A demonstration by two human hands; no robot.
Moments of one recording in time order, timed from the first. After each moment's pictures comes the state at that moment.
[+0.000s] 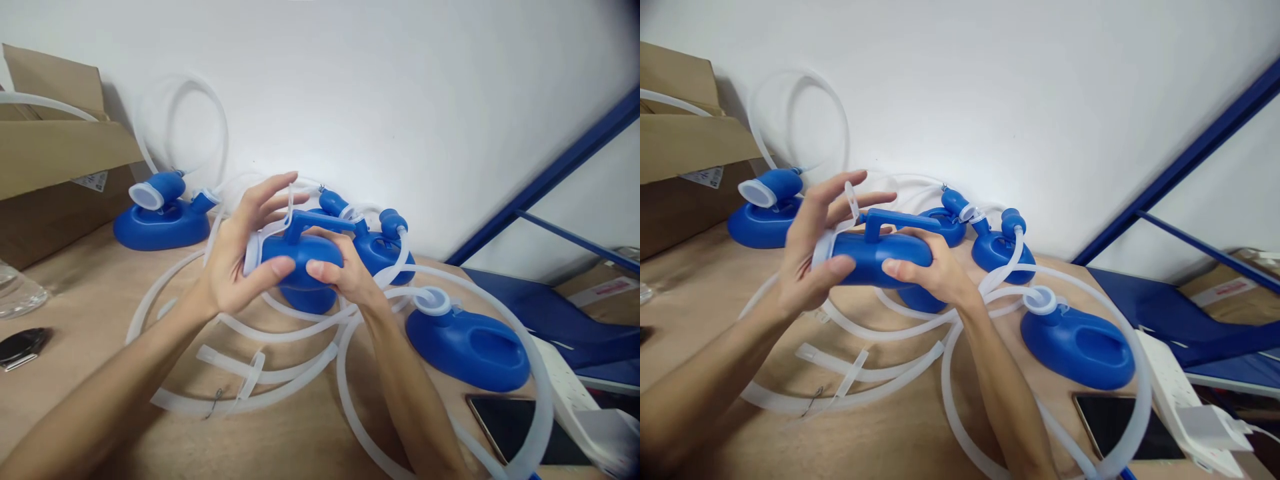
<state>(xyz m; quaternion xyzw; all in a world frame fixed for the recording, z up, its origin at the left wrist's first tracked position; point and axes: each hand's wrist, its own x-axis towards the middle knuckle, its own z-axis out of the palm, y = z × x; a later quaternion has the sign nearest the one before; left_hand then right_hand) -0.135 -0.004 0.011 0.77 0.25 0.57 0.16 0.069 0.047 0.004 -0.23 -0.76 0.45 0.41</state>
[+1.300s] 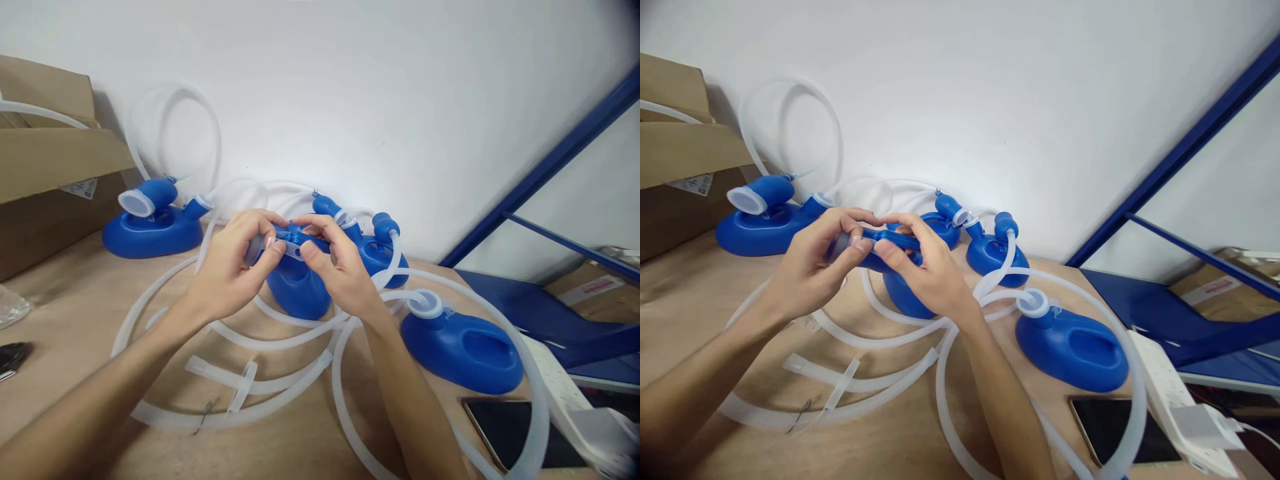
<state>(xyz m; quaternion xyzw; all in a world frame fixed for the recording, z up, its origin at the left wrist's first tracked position) -0.130 0.000 0.011 0.76 0.38 0.52 0.03 0.067 0.030 0.016 -0.22 -0.79 0.30 0.48</state>
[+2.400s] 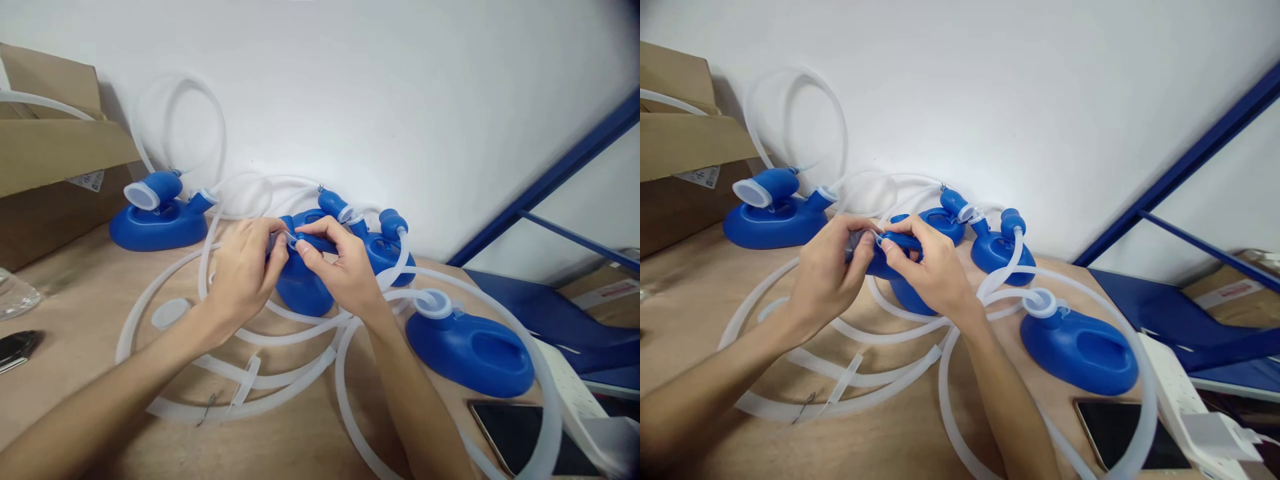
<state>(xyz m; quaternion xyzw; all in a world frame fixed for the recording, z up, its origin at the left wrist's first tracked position) -0.117 0.002 -0.010 0.73 0.43 0.50 -0.16 0.063 0.033 0.010 -0.24 -0.80 0.24 0.49</state>
